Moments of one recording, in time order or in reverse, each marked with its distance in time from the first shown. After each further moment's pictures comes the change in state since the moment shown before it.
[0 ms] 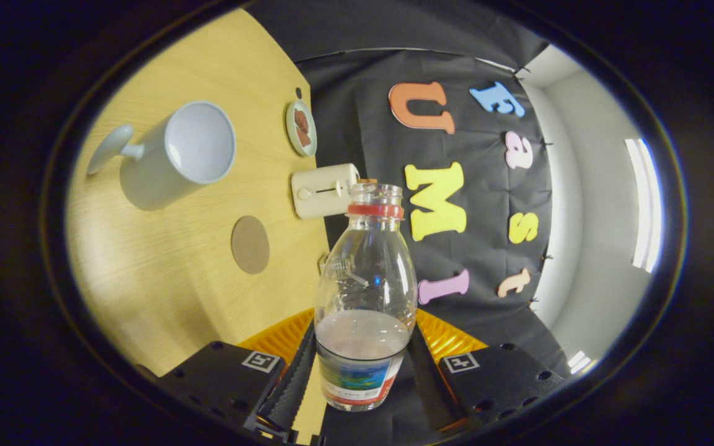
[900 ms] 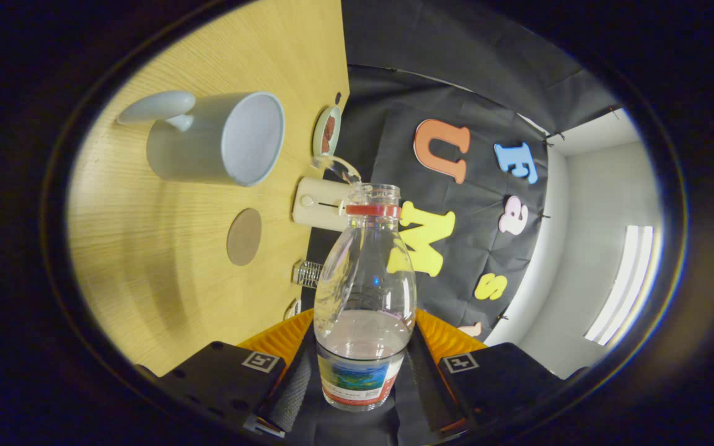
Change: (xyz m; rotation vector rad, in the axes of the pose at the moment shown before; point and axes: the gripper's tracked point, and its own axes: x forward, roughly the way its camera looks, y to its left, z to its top) arm -0.017 -0.003 0.033 -0.310 -0.086 -0.100
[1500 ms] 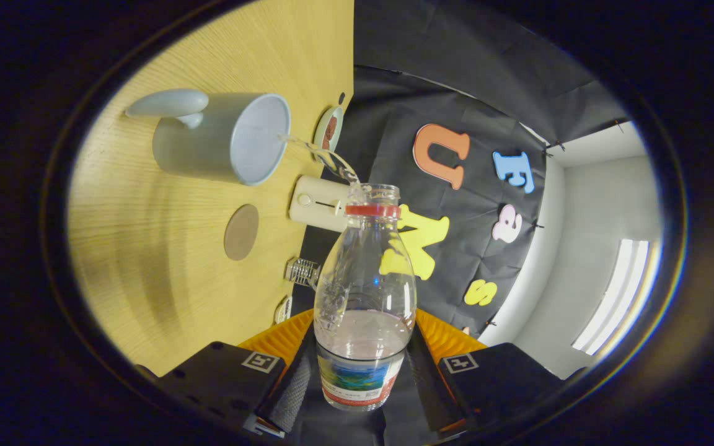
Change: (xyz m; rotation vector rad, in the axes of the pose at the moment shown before) arm -0.006 -0.008 -0.001 -0.038 0.015 -0.032
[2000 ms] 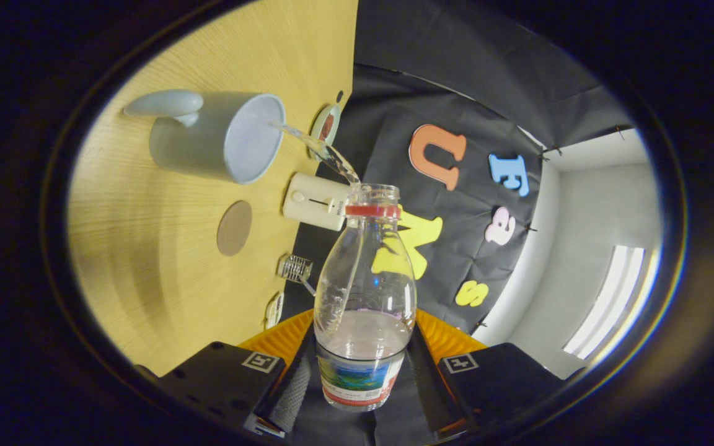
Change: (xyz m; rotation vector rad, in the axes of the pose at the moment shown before) arm -0.006 -0.011 -0.002 -0.031 0.002 -0.025
